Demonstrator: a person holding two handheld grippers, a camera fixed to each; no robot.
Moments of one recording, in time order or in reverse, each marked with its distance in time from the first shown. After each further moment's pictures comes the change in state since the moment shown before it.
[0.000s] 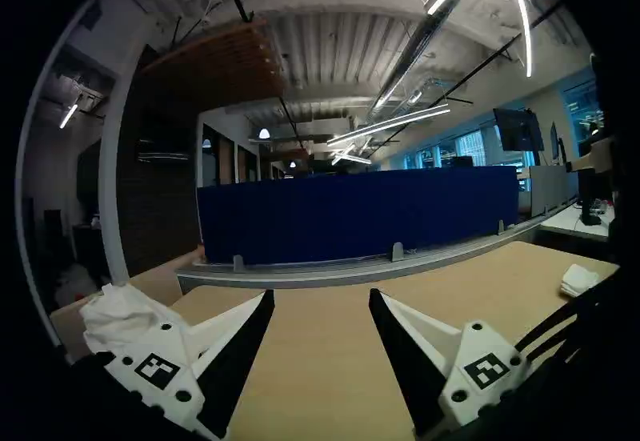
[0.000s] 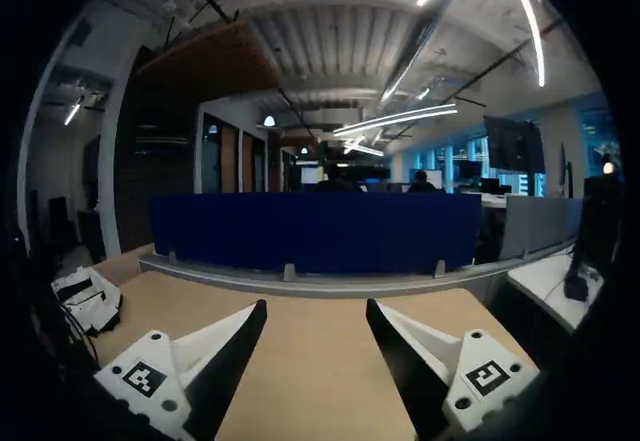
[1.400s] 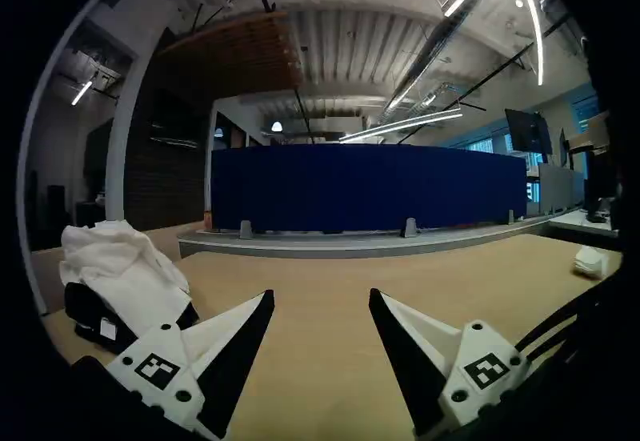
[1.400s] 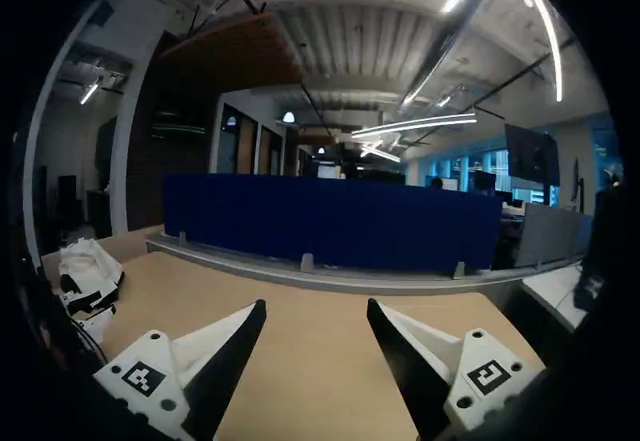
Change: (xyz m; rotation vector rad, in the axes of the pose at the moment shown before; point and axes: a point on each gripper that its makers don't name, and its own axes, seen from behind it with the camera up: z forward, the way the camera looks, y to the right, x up) left arm -0.118 -0.026 0.011 0.035 0.001 -0.065; right arm -0.051 -0.044 0.031 0.056 -0.003 -0.091
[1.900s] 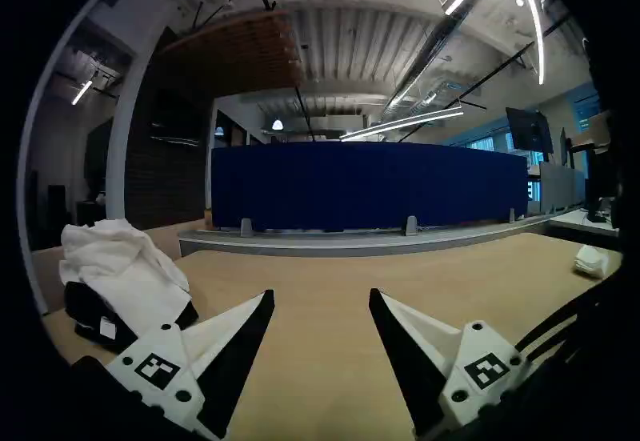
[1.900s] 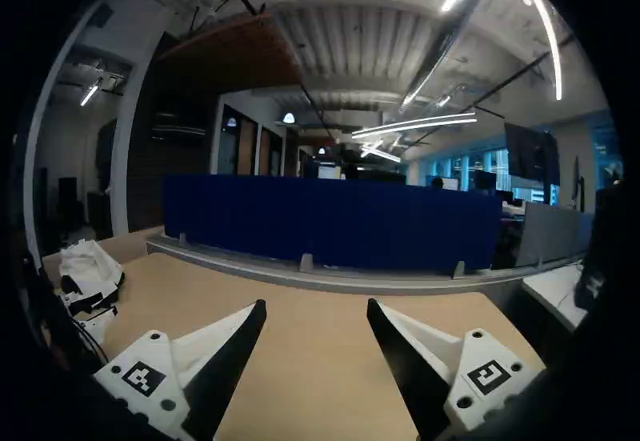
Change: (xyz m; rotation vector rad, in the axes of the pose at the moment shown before) left arm 0.000 0.000 -0.003 0.003 -0.007 -0.001; right arm 0.003 0.009 0.001 0.002 0.005 0.003
